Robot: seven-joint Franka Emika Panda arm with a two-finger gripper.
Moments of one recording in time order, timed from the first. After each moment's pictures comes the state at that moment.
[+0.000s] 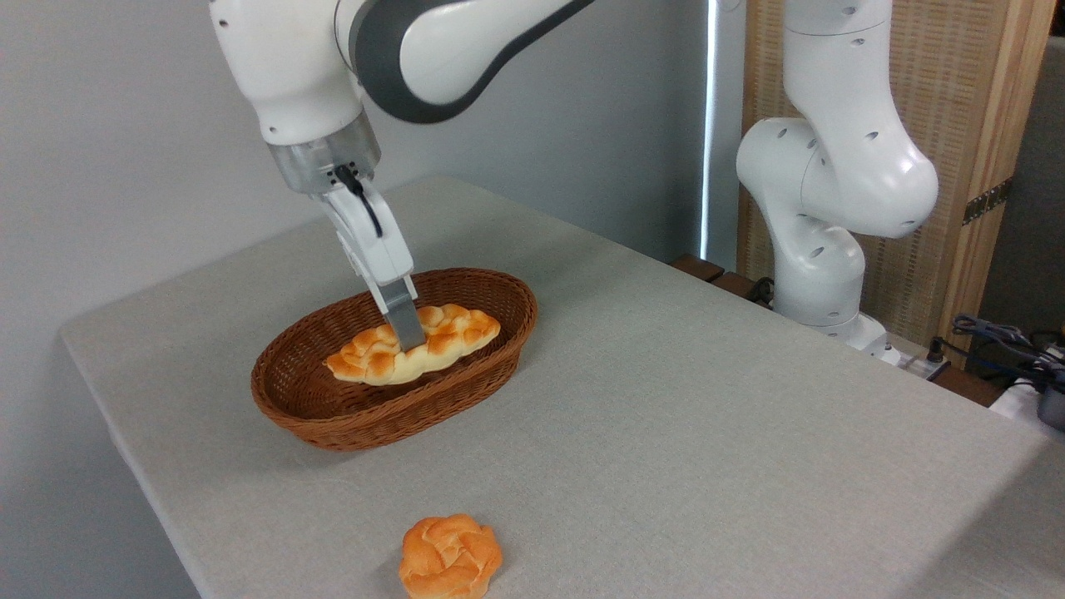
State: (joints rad) arm -0.04 0.11 -0.19 -1.71 -0.04 1.69 0.74
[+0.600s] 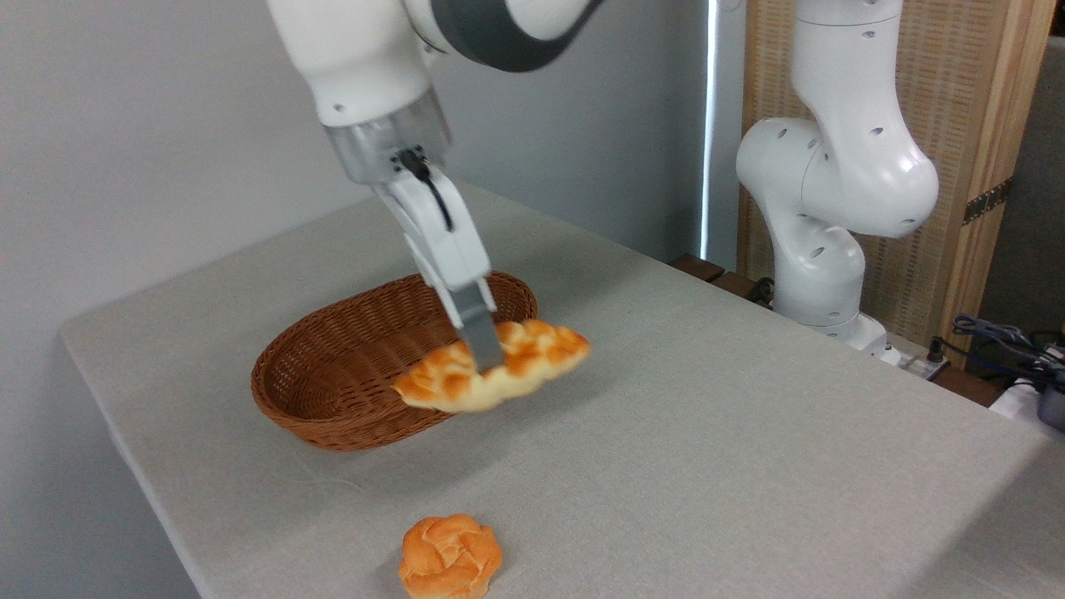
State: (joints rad) arm -0.03 0.00 -0.03 -1.78 0.08 1.64 0.98
